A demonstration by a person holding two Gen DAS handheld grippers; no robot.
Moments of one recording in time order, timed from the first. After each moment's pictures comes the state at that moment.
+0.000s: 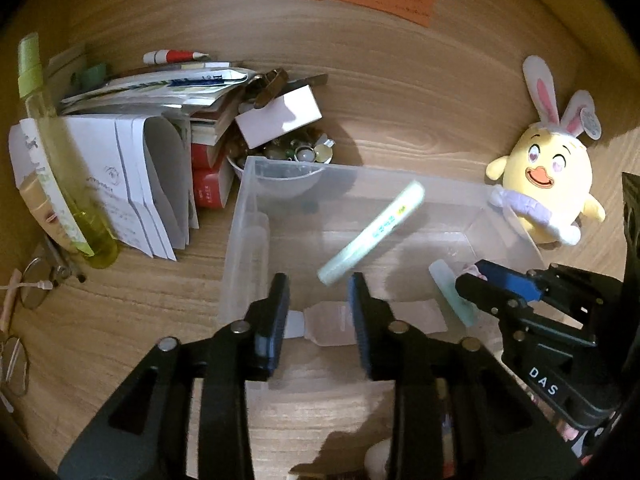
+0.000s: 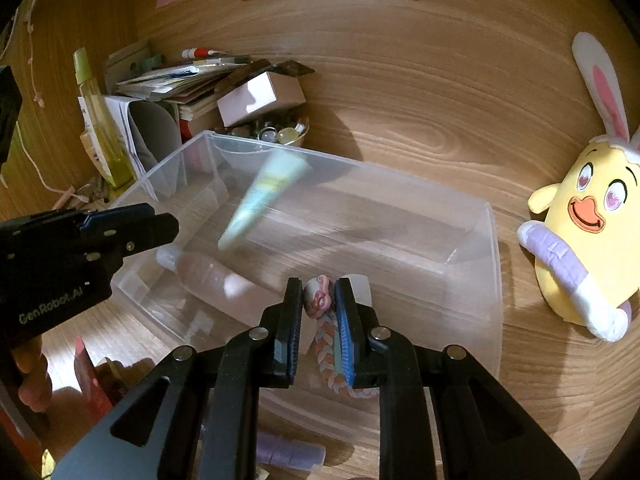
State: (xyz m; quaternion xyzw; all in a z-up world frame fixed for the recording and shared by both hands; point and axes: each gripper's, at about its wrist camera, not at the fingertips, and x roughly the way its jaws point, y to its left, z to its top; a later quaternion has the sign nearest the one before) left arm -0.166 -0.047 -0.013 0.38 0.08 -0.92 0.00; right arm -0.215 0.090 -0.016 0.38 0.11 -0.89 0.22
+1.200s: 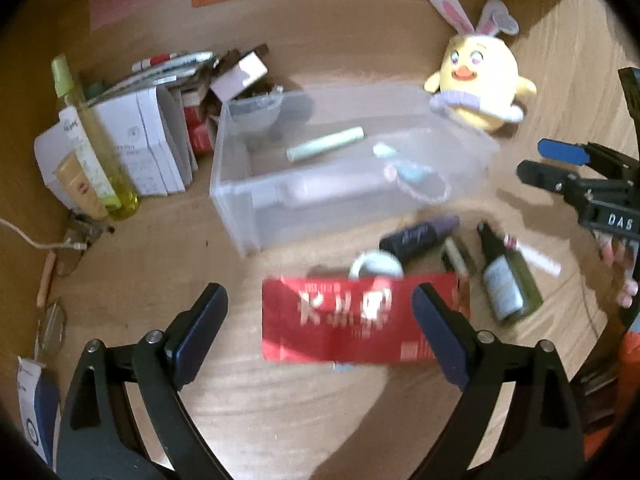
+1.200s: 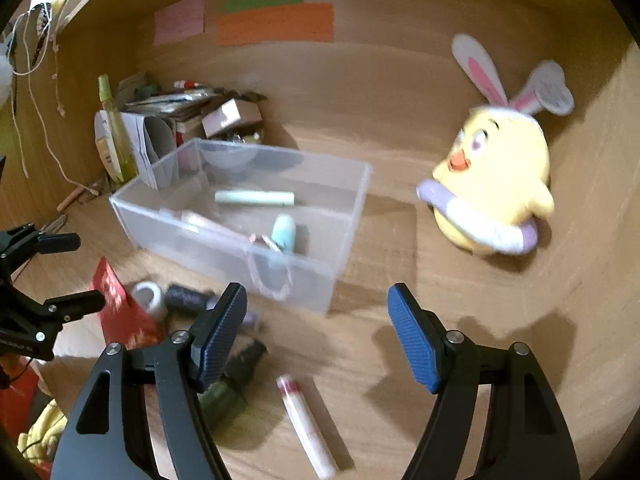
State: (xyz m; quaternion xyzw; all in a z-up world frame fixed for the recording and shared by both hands) left arm -0.050 -0.010 -0.025 0.41 -0.03 -0.91 -0.04; right arm -0.116 0.189 0.004 0.34 0.09 -0.92 0.17
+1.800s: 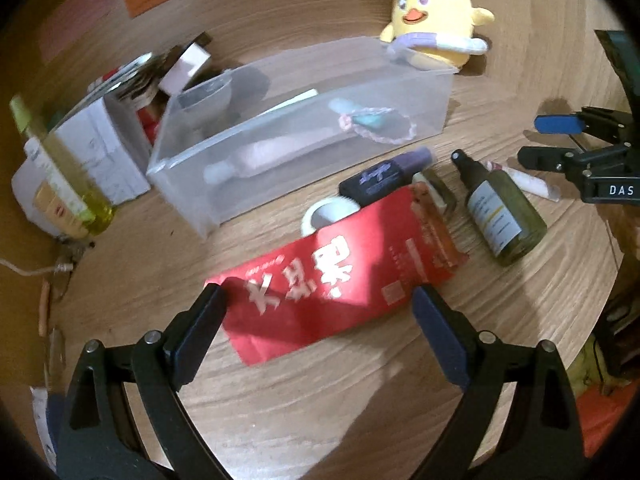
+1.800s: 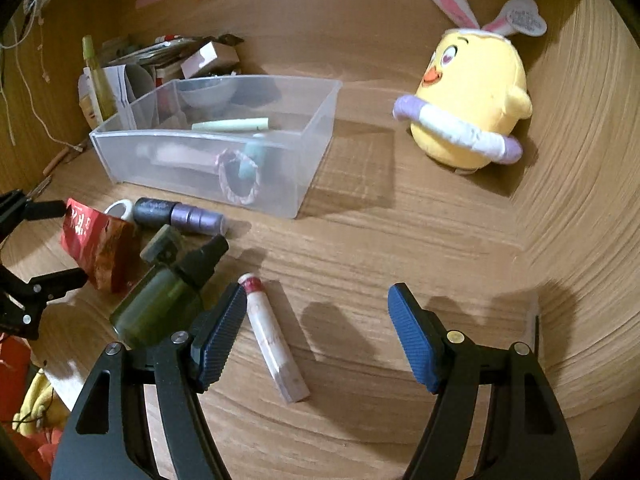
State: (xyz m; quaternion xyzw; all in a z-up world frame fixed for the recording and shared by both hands) left arm -0.043 0.023 -0.050 0.43 -0.13 -0.89 -0.08; right arm -0.098 0.218 -0.040 0.40 0.09 -0.90 0.15
